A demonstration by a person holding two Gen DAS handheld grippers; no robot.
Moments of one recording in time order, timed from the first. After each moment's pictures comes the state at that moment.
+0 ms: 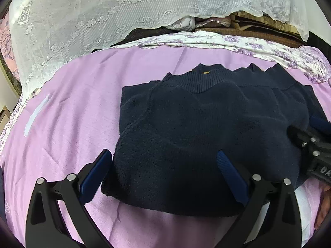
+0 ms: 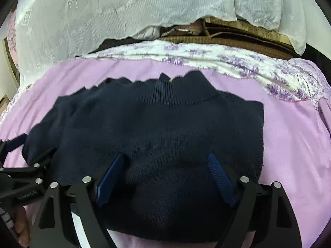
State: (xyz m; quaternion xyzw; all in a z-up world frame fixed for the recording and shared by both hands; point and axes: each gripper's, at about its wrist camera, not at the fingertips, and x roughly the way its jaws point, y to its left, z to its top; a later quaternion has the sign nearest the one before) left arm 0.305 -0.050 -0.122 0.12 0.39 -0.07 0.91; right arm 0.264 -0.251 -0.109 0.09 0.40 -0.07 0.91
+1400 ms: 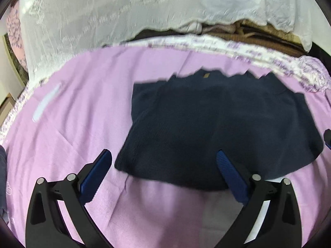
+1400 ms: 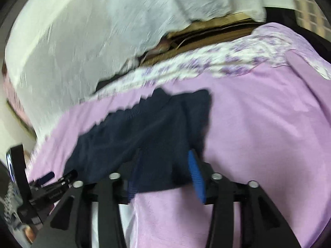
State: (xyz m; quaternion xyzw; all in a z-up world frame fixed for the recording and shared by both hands) left arm 0.269 -0.048 -0.090 0.09 0.39 -0.05 0.91; right arm 0.161 -0.313 -0.078 0.27 0.32 -0.09 0.90
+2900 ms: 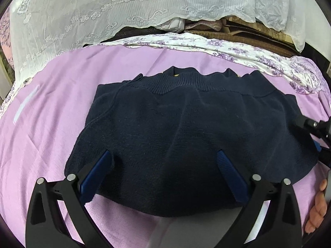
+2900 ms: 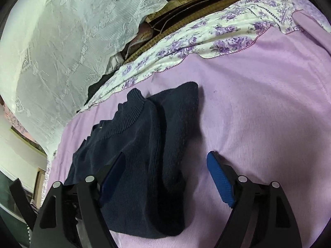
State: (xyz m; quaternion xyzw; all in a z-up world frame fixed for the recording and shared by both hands) left arm 0.287 -0.089 -0.115 0.07 0.40 -0.09 0.91; right arm 0.229 -0.365 -0.130 0.36 0.35 -0.05 0.86
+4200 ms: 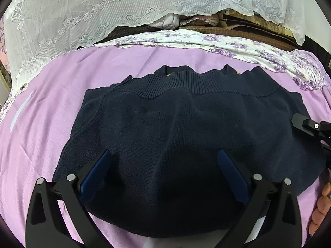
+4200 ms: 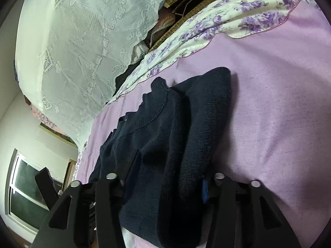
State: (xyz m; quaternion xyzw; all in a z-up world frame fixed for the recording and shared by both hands) left arm 0.304 -0.107 -0.122 0.09 0.41 -0.09 0.90; right arm 0.252 -0.368 -0.148 0.42 0.35 0.06 0.84
